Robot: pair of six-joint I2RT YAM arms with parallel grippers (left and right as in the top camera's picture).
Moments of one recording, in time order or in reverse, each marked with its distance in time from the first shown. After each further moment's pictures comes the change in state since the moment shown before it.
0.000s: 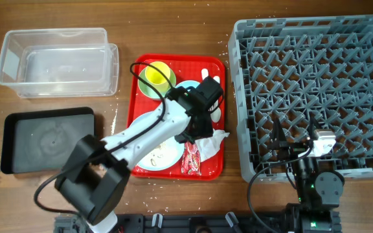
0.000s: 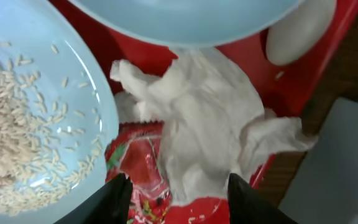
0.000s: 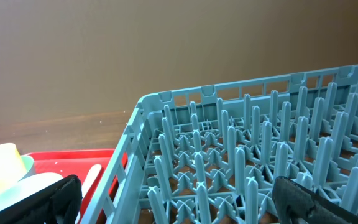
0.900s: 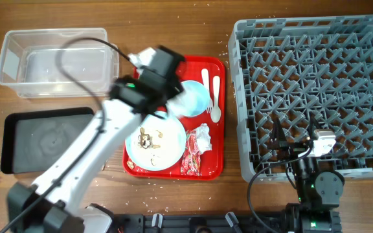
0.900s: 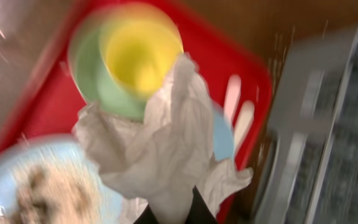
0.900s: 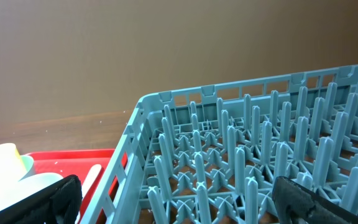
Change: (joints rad) left arm 0.239 -0.300 0.043 0.106 -0.256 0.011; right arm 0.000 0.000 0.000 -0.001 0.000 0.000
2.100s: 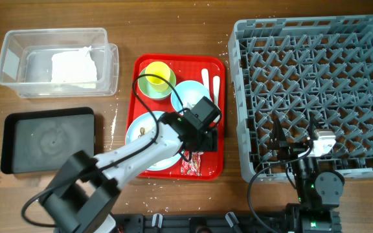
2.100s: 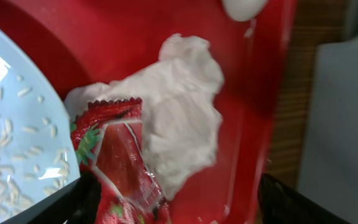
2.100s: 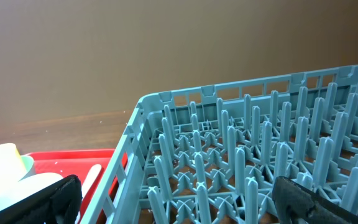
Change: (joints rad) left arm -0.304 0.160 -0.305 0.184 0.251 0.140; right arm 0.000 0.000 0.000 0.001 0.000 0.000
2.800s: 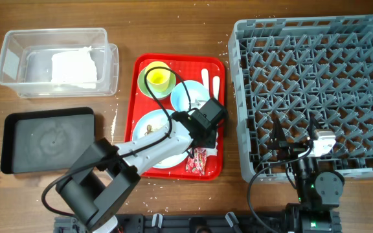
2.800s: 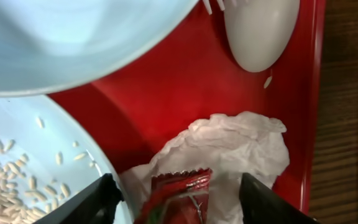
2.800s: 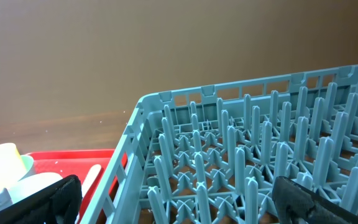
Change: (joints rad) left arm -0.023 0.114 0.032 0.079 -0.153 0.107; right arm 0.000 0.000 0.000 0.000 0.000 0.000
